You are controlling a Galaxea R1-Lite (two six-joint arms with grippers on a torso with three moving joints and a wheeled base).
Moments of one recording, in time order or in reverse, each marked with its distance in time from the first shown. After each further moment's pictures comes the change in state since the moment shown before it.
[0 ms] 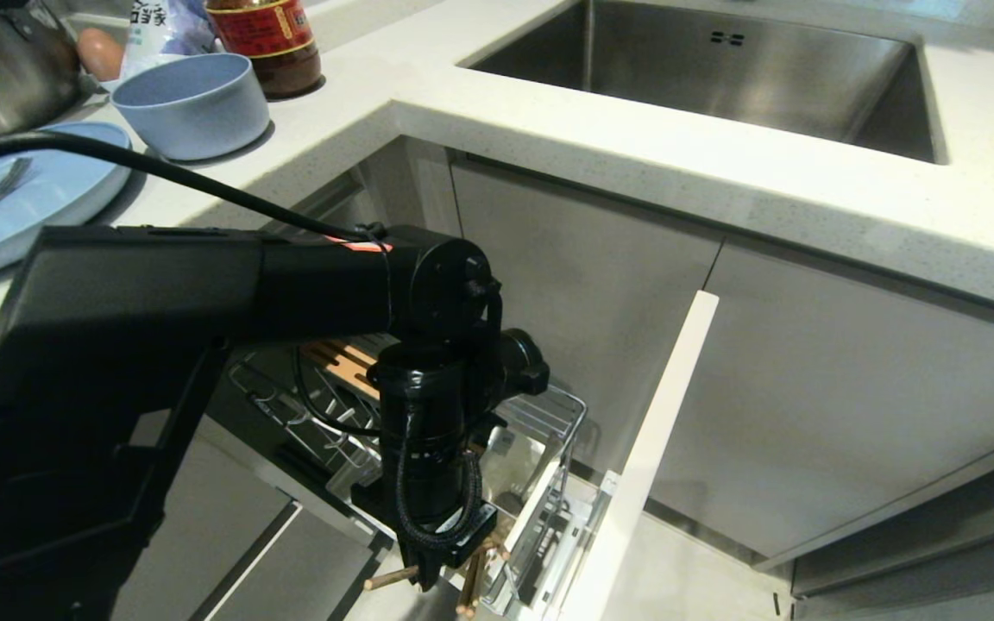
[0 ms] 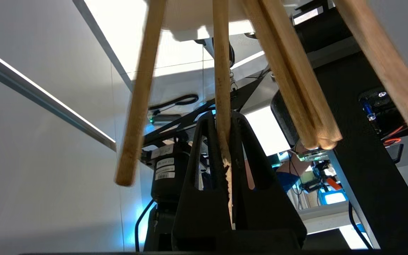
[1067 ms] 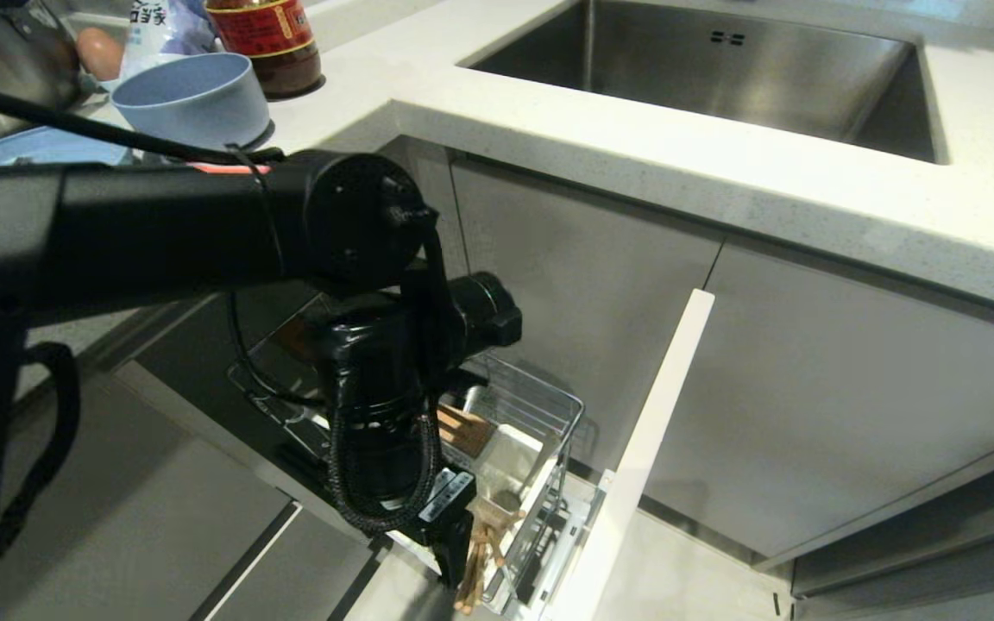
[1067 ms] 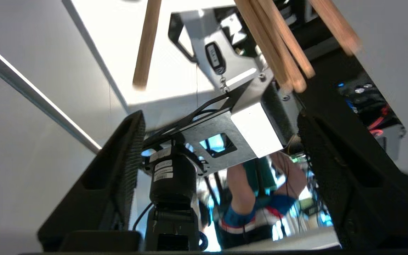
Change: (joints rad) left arm -0.006 -0.152 -0.005 0.001 -0.007 -0.002; right arm 0.000 0.000 0.000 0.000 0.000 0.000
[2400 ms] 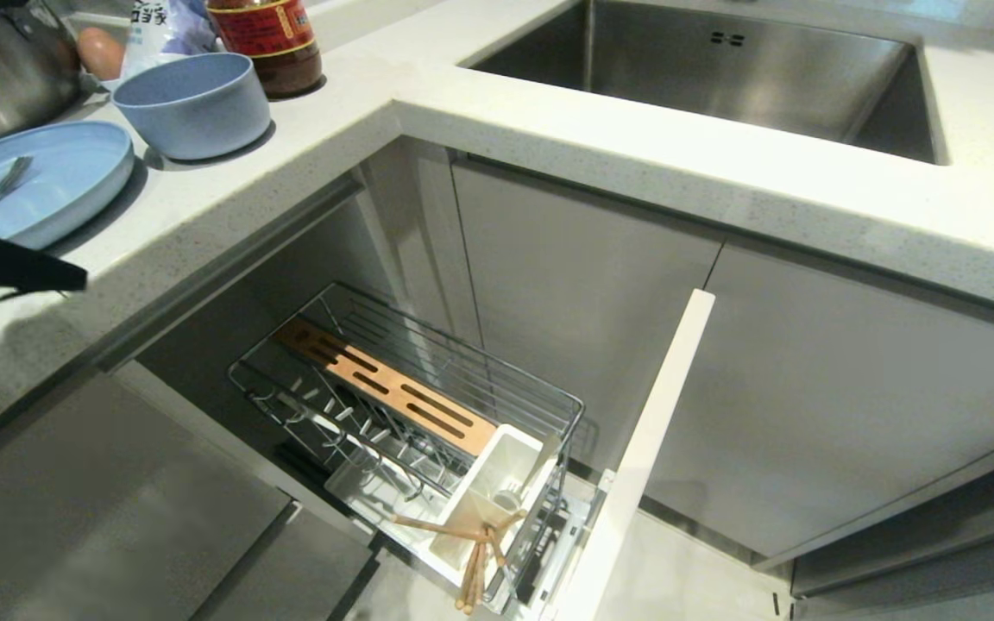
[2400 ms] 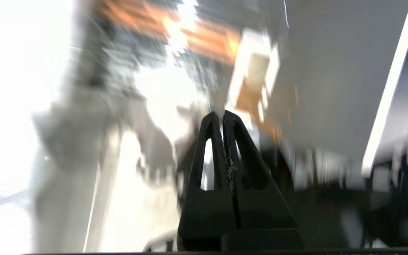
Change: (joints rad) left arm 0.241 -0.740 0.001 -0.286 0.157 -0.006; right arm 0.000 0.000 0.000 0.000 0.000 0.000
